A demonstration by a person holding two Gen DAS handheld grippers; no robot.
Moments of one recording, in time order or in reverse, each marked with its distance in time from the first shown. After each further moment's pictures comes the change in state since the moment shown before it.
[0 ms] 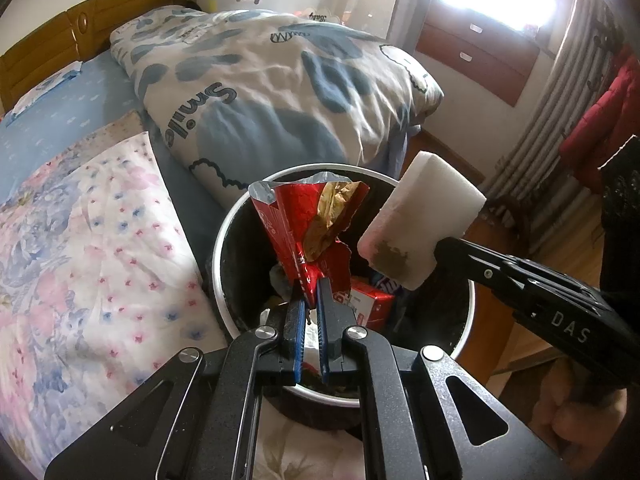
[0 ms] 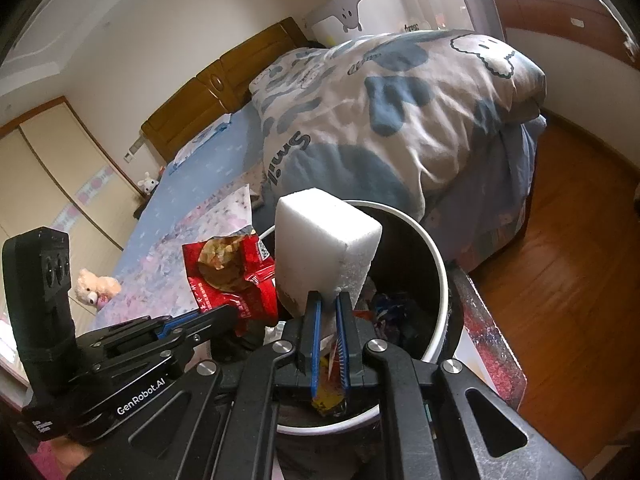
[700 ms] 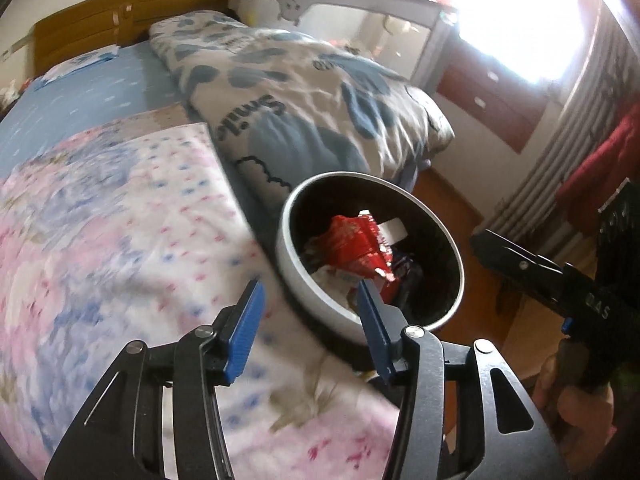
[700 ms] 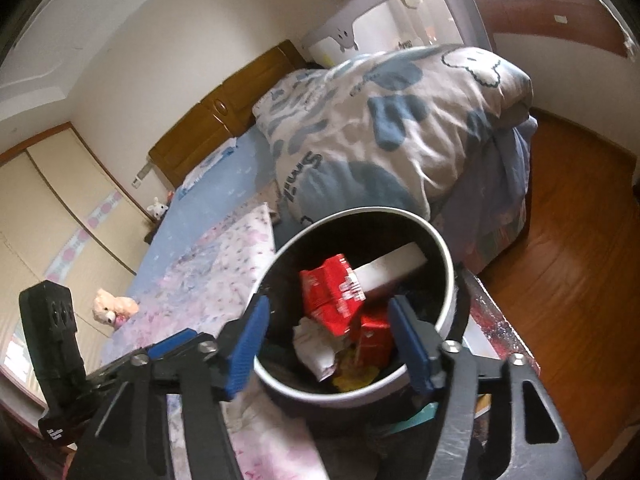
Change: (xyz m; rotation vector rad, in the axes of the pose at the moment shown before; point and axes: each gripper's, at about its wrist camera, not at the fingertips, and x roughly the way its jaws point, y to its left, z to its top) left arm -0.071 0.043 -0.051 -0.163 -0.116 0.002; right arm -0.040 0.018 -0.020 0.048 -0.093 0.036
